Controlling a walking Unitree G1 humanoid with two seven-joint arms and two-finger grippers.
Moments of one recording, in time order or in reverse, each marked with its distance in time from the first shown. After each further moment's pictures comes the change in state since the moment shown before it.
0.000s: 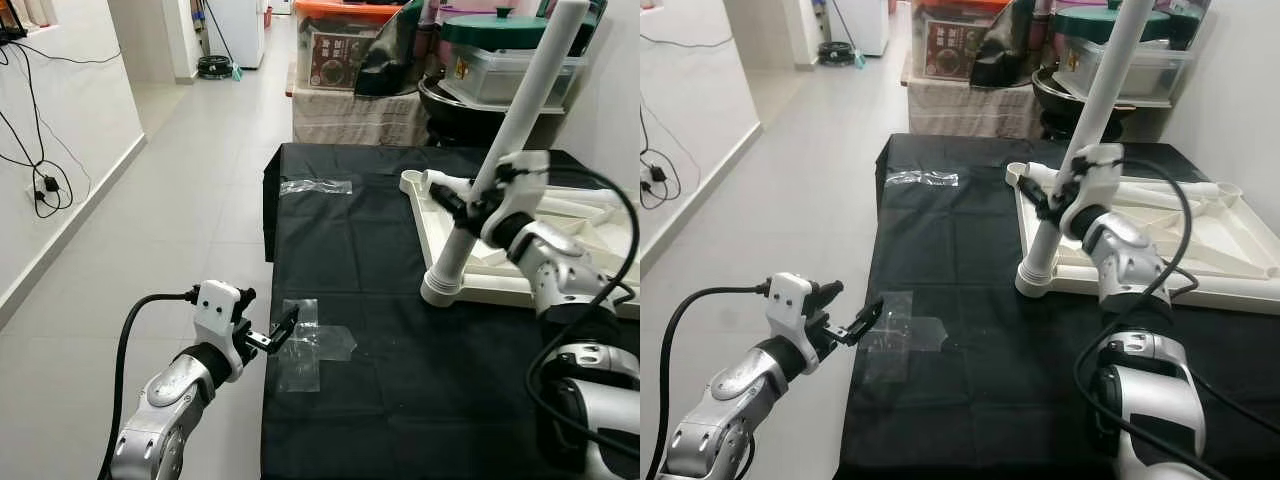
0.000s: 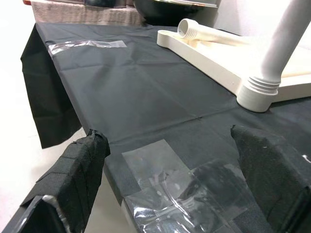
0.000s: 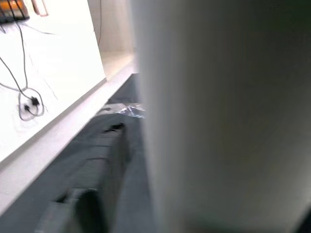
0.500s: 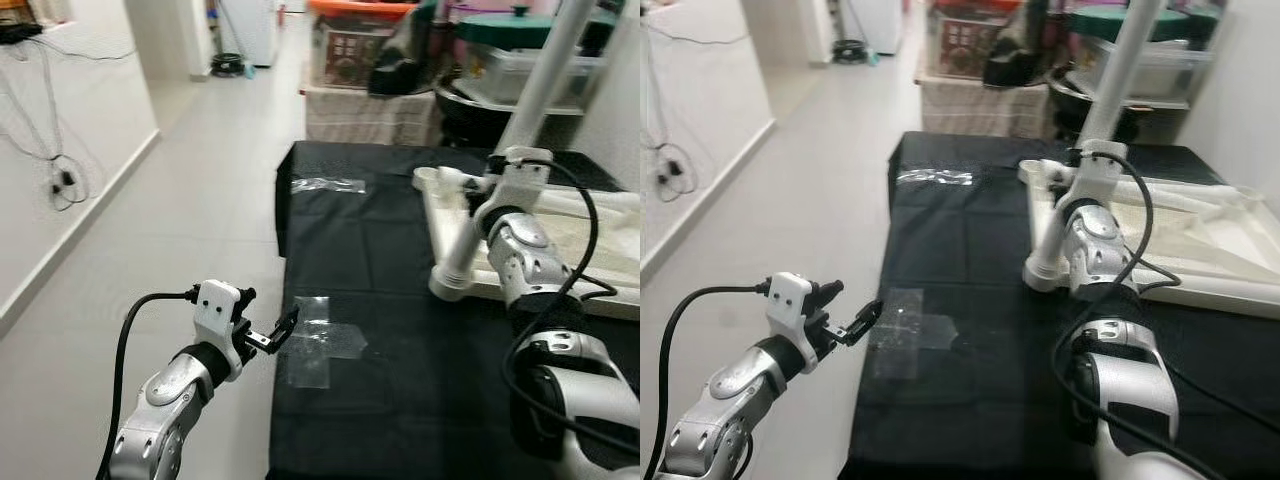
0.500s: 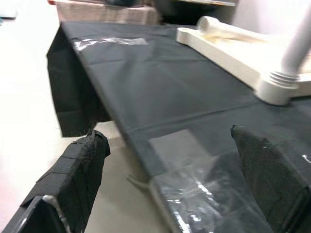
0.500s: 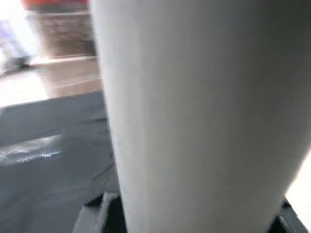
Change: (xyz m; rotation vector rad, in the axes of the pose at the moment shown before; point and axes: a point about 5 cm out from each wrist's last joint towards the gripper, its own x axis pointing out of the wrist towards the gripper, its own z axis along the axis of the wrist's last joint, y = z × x) left arm -0.002 0.003 -0.001 0.012 0.010 0.001; right arm -0.001 0.014 -0.005 0.063 -0.073 -0.787
